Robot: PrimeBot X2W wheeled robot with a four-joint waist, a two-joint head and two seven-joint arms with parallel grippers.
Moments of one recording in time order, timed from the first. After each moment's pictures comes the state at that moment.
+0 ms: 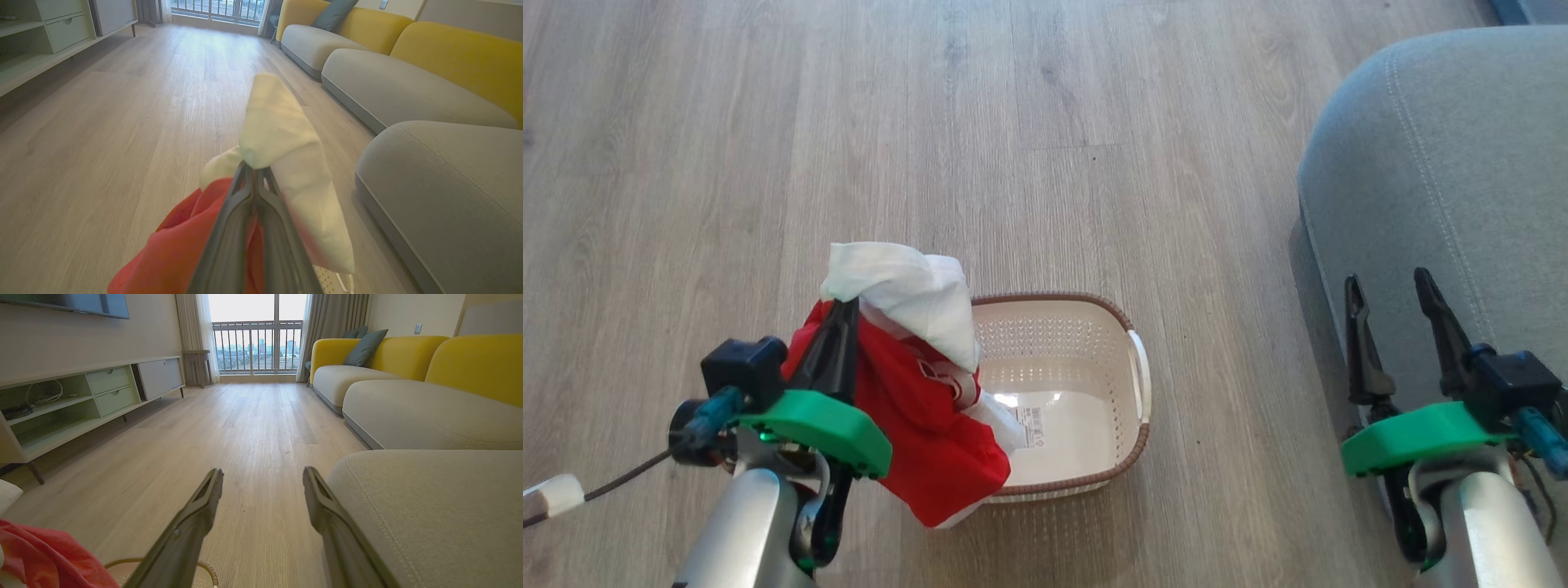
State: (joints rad) left arm -0.22 0.13 -0.23 0.28 -0.39 0.02 -0.20; right arm -0.11 -0.06 -0.08 0.17 0.10 0.13 -0.26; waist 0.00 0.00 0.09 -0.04
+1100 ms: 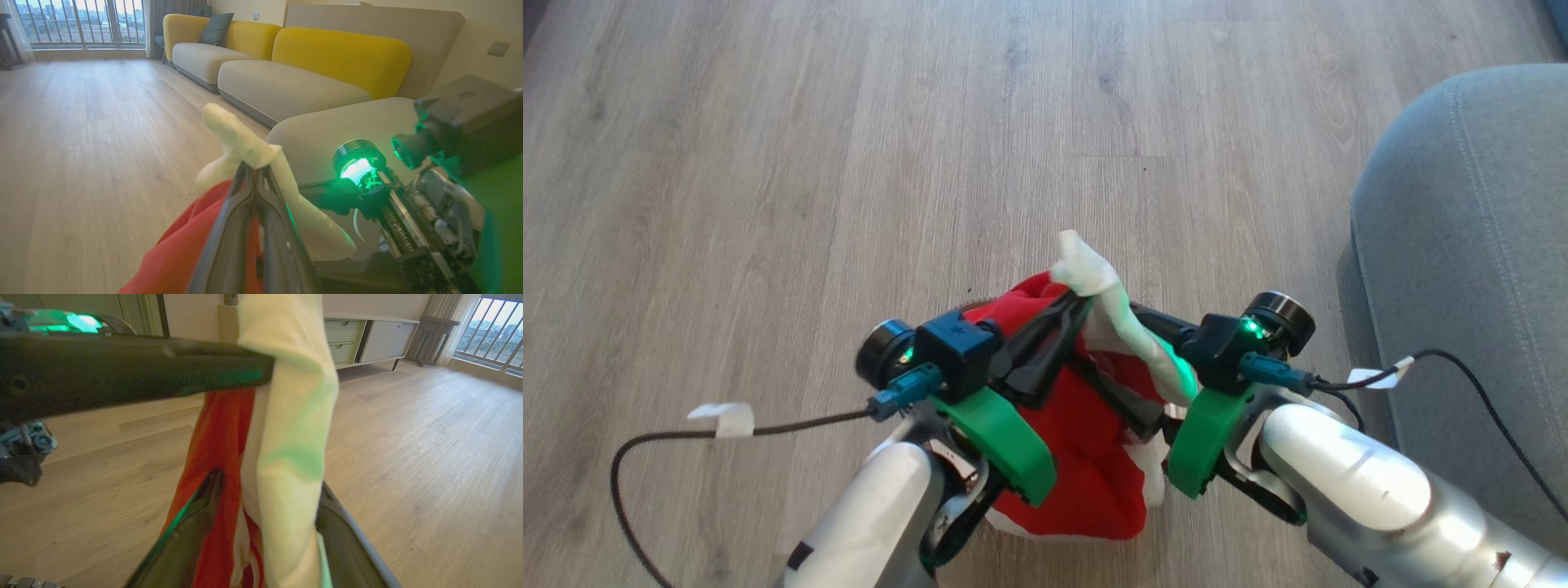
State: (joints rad) left arm -0.33 0.08 -0.58 0.13 -0.38 -0.11 -0.11; right arm -0.59 -0.32 0.95 0.41 0.50 0.13 -0.26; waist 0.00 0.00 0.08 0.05
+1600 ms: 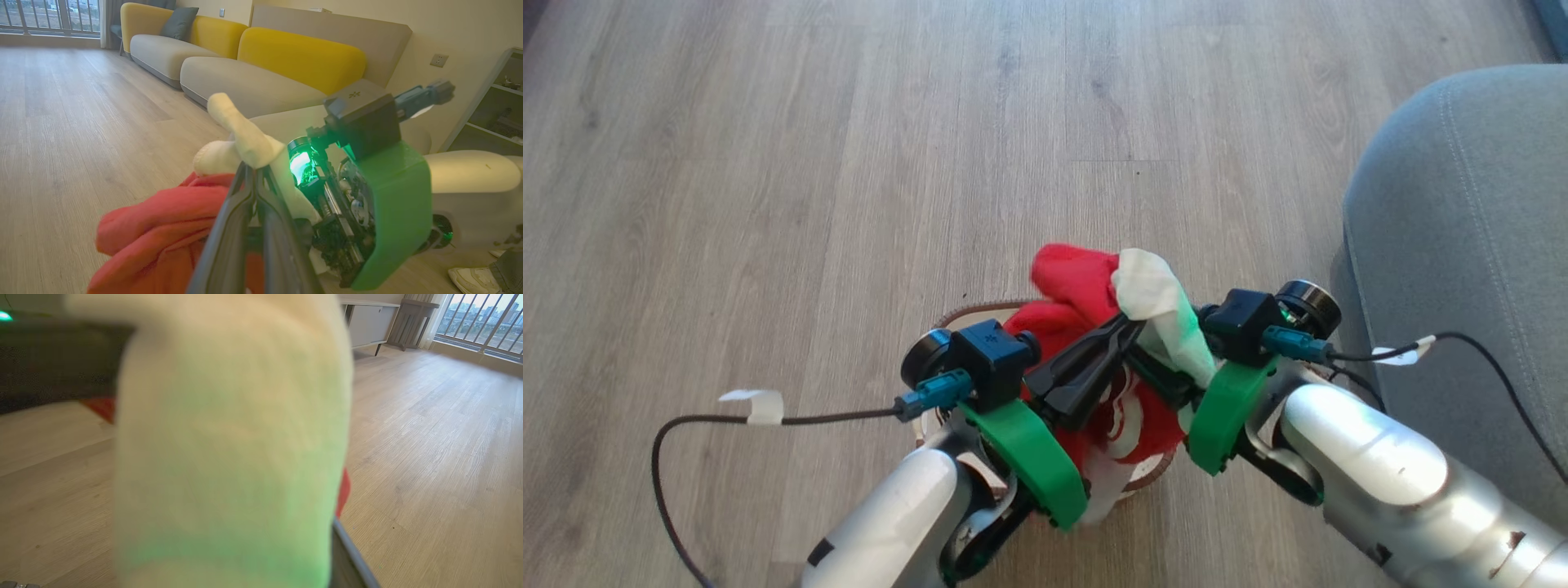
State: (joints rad) left arm -0.37 0.10 -0.71 0.11 -0.51 -0.12 -0.11; right arm -0.63 -0.34 0.96 0.49 0.57 0.13 -0.26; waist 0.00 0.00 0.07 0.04
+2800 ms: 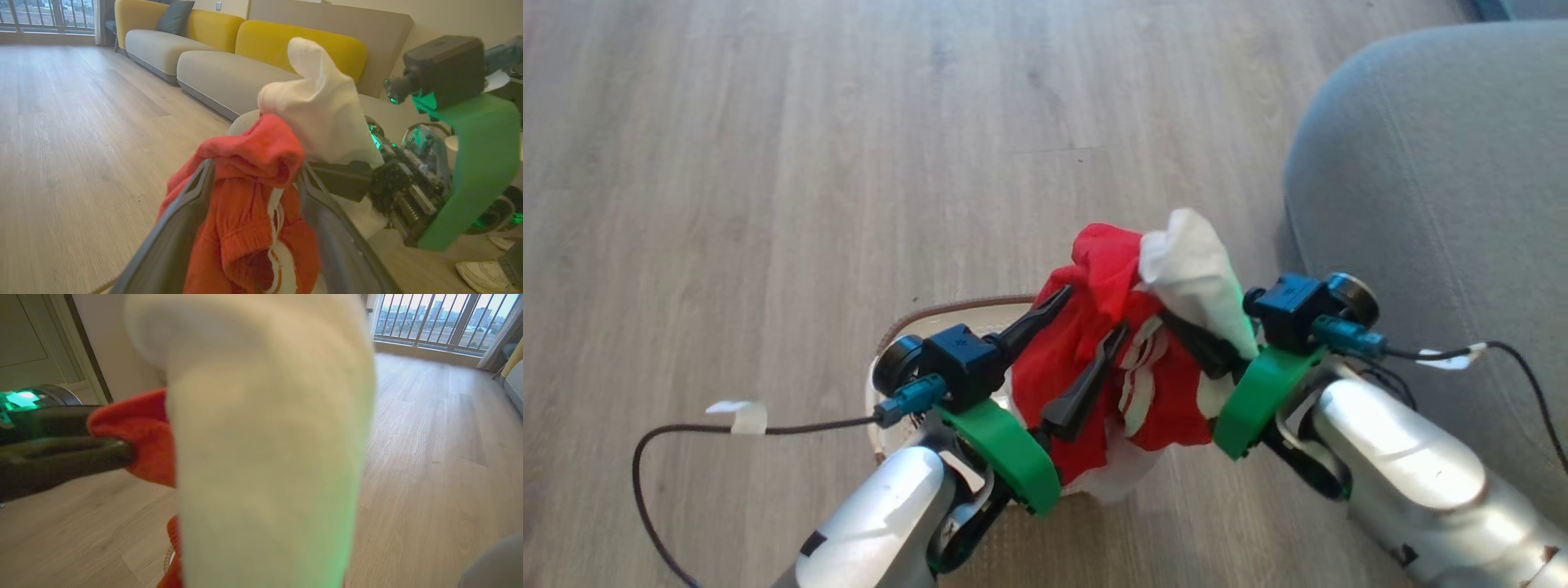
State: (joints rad) left arm -0.39 0.11 -0.71 0.23 -0.51 -0.09 -0.22; right arm -0.56 -0.36 0.83 0.42 0.56 0.13 -0.25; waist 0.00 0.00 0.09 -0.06
